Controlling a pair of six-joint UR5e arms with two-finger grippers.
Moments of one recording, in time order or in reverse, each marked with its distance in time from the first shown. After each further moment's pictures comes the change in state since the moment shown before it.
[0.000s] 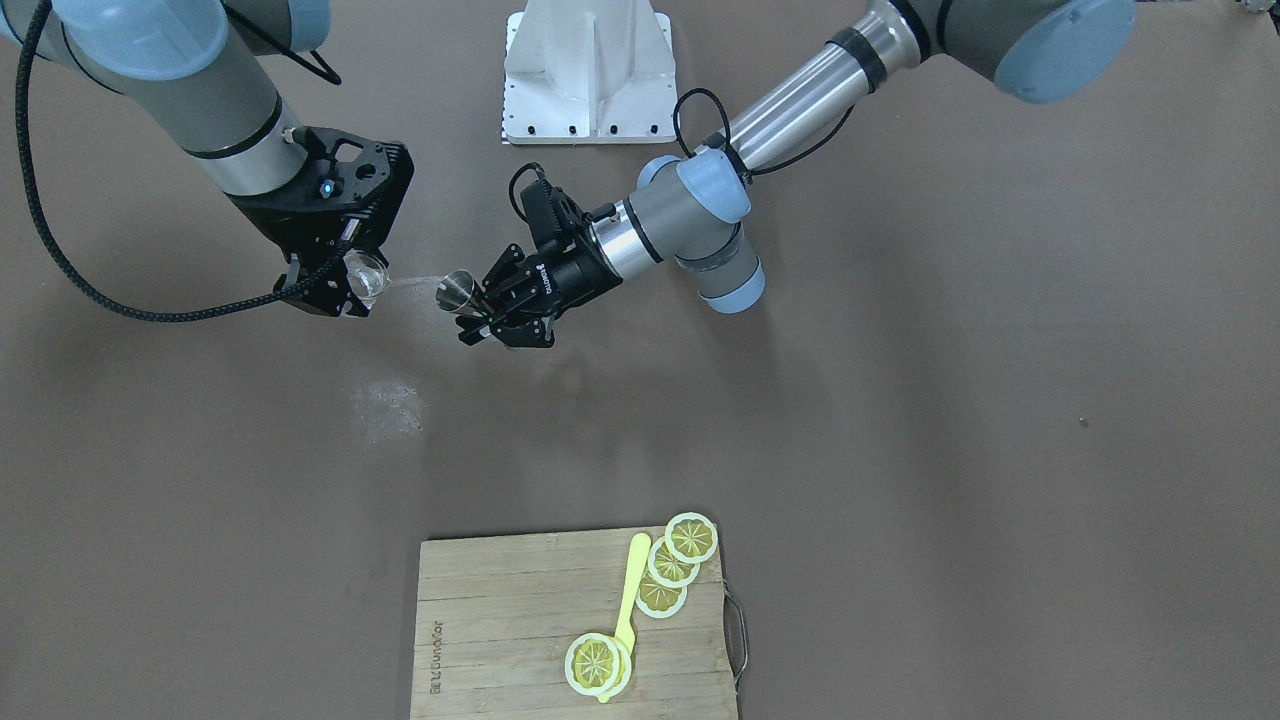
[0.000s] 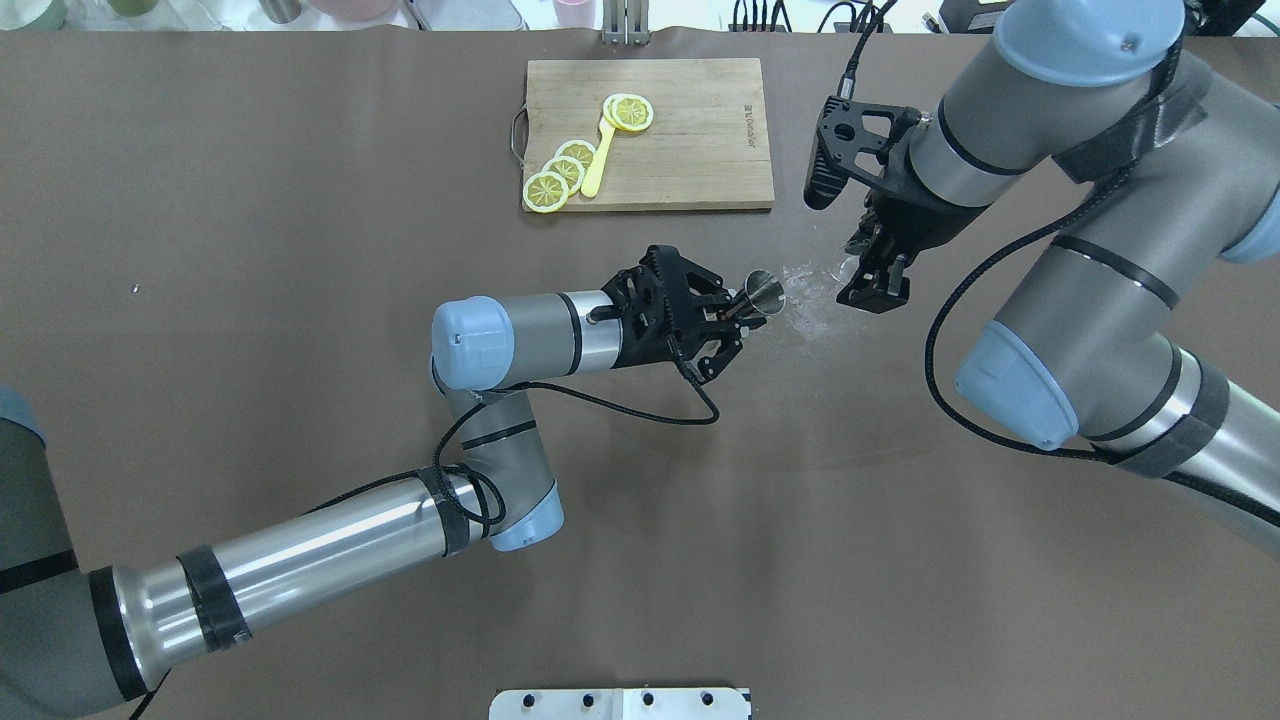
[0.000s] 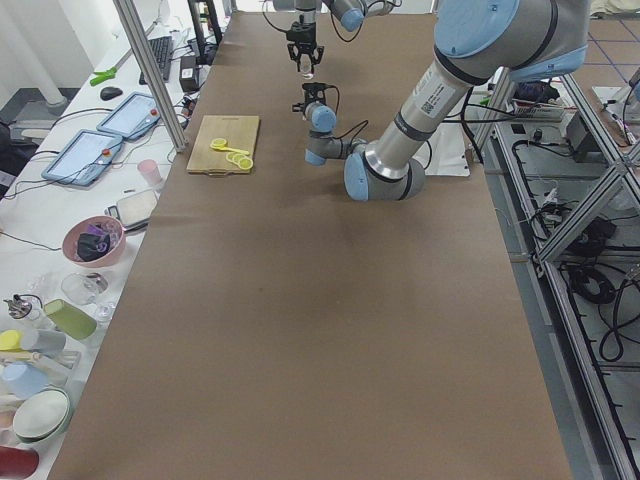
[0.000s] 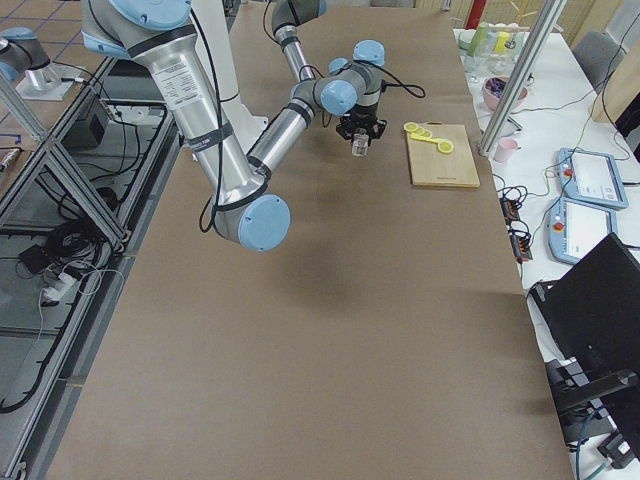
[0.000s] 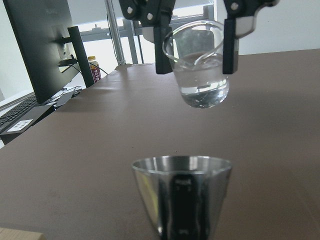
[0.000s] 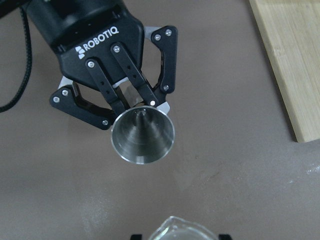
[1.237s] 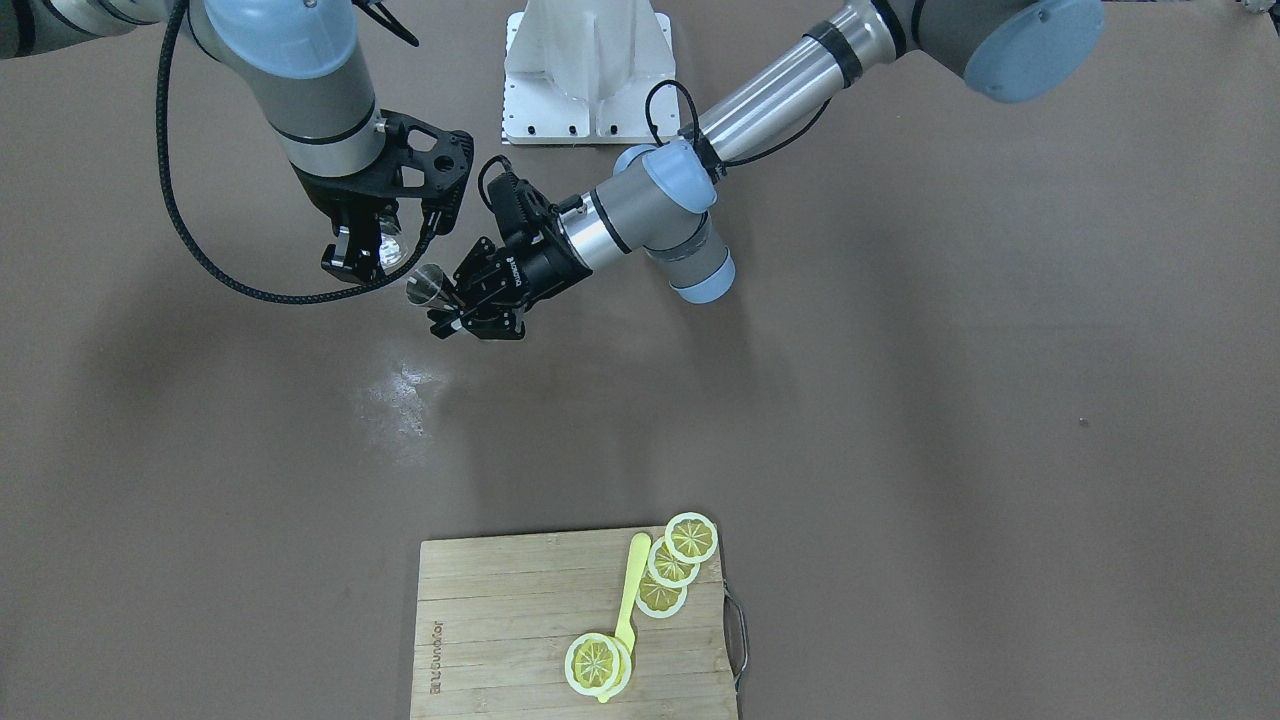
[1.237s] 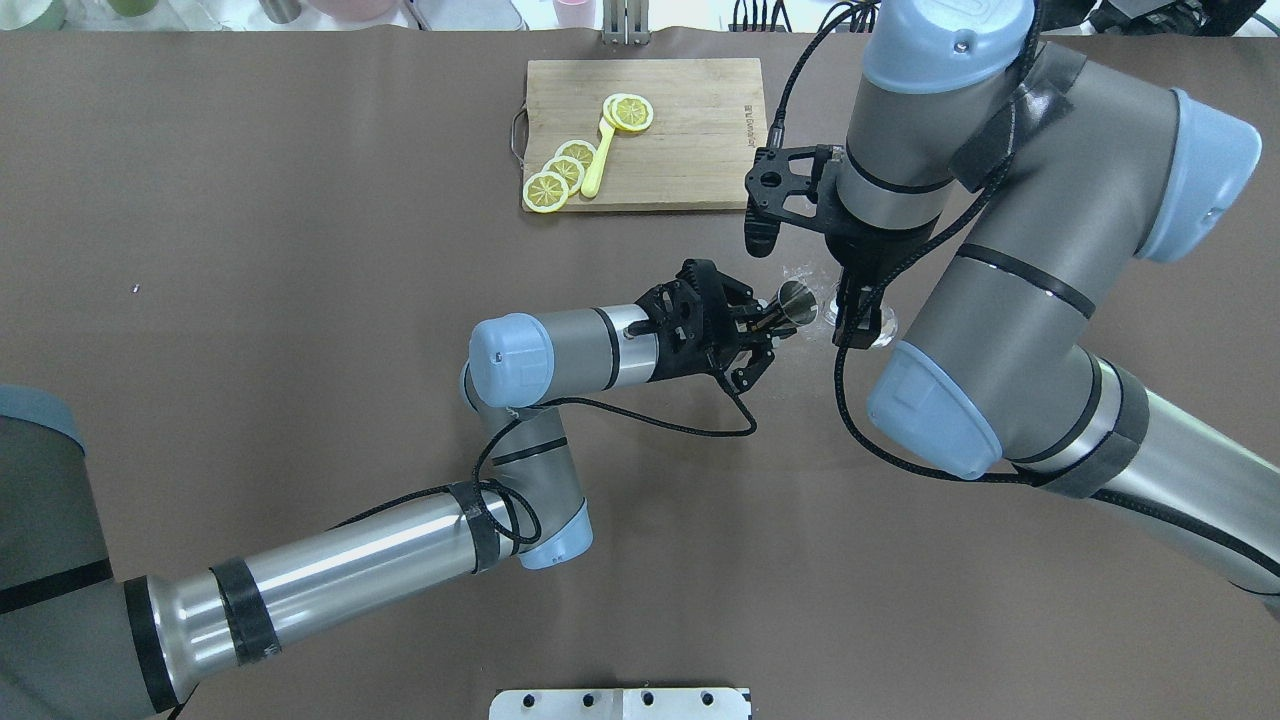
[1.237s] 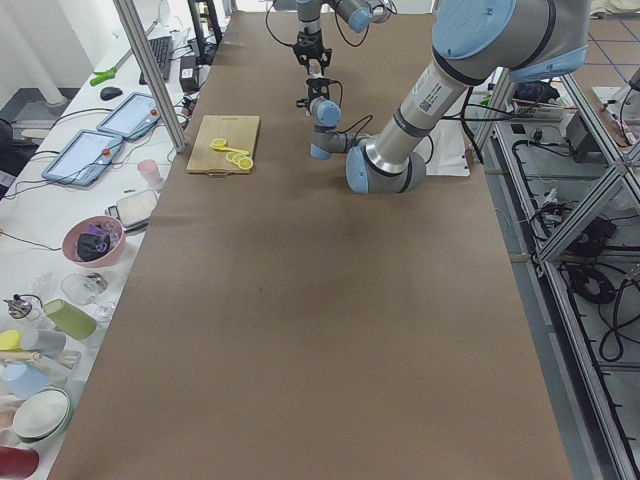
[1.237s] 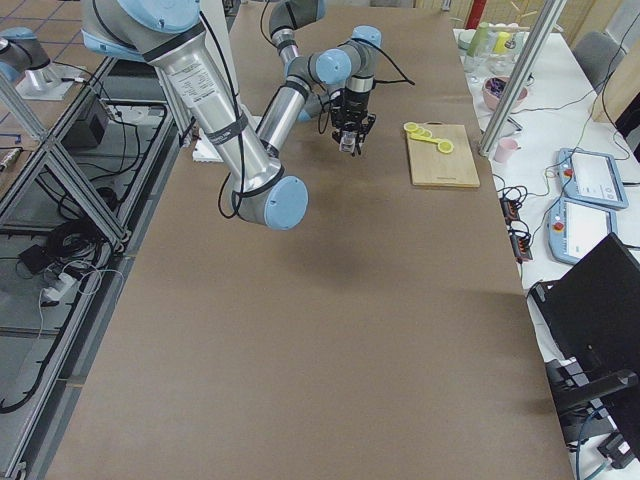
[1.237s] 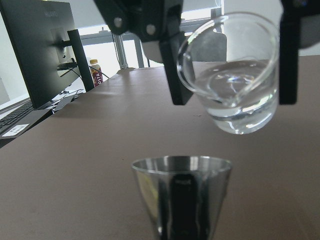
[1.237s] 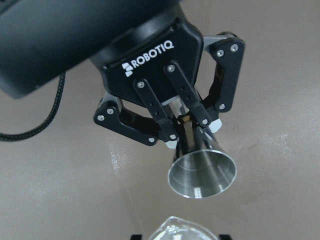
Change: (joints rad) left arm 0.029 -0.050 0.044 0.010 0.042 0.000; right arm -0.075 0.134 -0.001 -0.364 -0.089 -0.115
